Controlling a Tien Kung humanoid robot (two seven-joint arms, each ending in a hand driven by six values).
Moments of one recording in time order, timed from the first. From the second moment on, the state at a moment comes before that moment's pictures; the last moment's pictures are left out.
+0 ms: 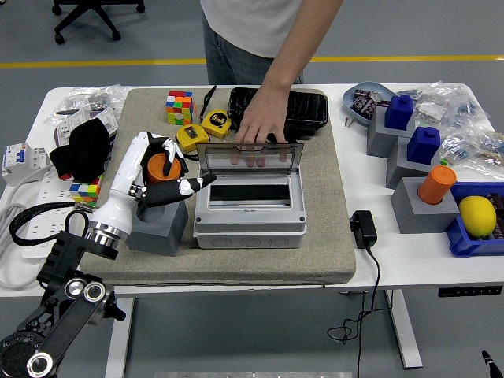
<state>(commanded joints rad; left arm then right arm) -0.08 0.11 -1.13 -1.56 1.59 0.27 -0.24 0.11 -0.10 1.60 0.18 -1.27 -0.08 -0.04</state>
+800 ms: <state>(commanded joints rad) -0.23 0.13 -0.81 -1.51 1.76 0.38 -0.24 0.12 -0.11 1.60 0.18 -1.28 -0.08 -0.05</state>
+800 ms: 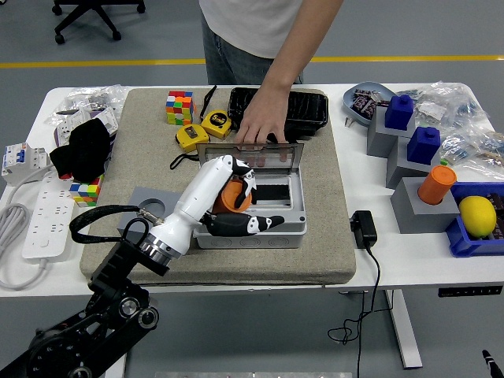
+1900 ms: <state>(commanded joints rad) -0.48 0.04 -0.67 -1.13 1.67 0.44 -0.31 0.13 -0.11 1.60 0.18 -1.30 -0.07 -0.05</state>
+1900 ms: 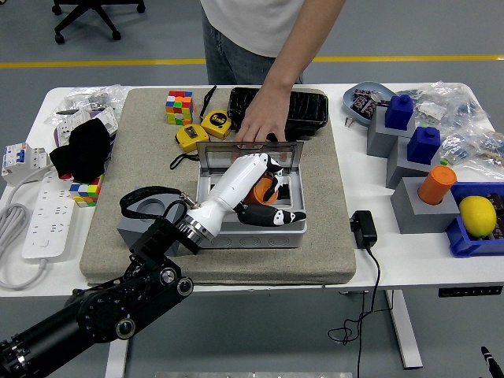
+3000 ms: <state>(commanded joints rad) -0.53 0.01 -0.68 -0.99 1.72 0.44 -0.30 0.13 -0.11 1.59 0.18 -1.29 -0.07 -0.05</state>
